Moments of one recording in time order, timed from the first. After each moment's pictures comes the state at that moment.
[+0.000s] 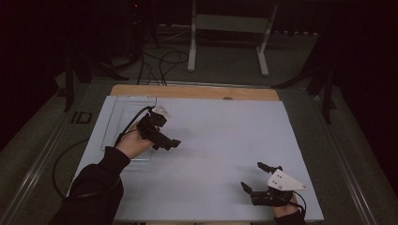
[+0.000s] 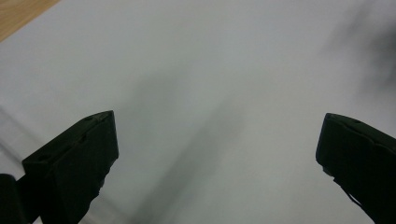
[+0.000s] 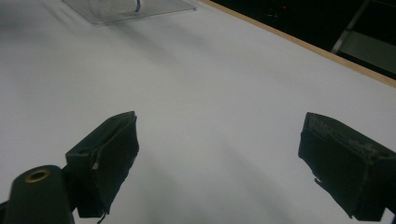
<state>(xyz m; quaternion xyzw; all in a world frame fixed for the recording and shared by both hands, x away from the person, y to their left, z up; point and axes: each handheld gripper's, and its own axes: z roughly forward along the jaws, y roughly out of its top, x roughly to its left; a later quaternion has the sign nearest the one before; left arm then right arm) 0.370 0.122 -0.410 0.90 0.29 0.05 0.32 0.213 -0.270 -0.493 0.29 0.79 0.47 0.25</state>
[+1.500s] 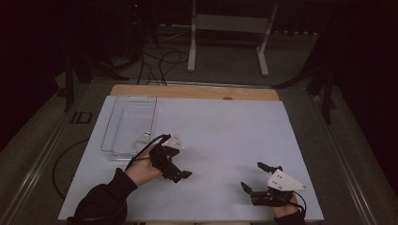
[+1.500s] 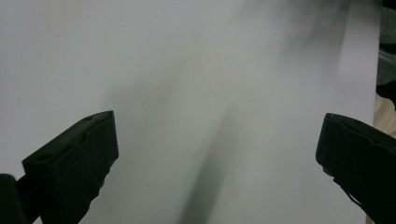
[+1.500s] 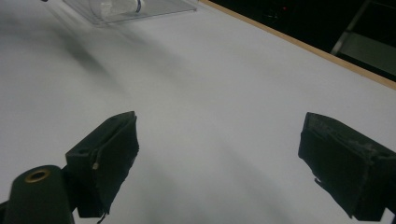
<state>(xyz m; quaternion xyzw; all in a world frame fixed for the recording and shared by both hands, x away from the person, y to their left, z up) 0.308 0.091 -0.450 0.92 0.20 0.01 0.35 0.213 -0.270 -0.491 0.29 0.80 0.47 0.25</state>
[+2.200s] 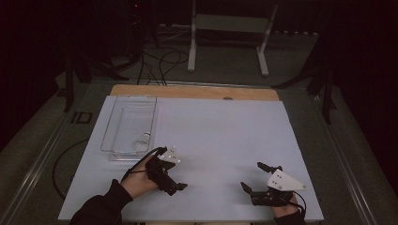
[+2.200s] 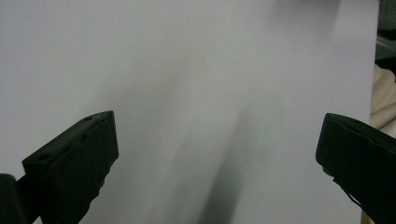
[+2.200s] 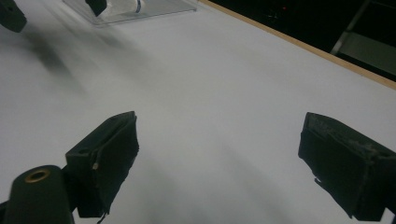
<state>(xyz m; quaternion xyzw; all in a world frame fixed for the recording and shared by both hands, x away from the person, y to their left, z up) 0.284 0.104 -0.476 0.92 0.20 0.01 0.34 0.213 -0.269 -0.491 0.29 0.79 0.47 0.25</state>
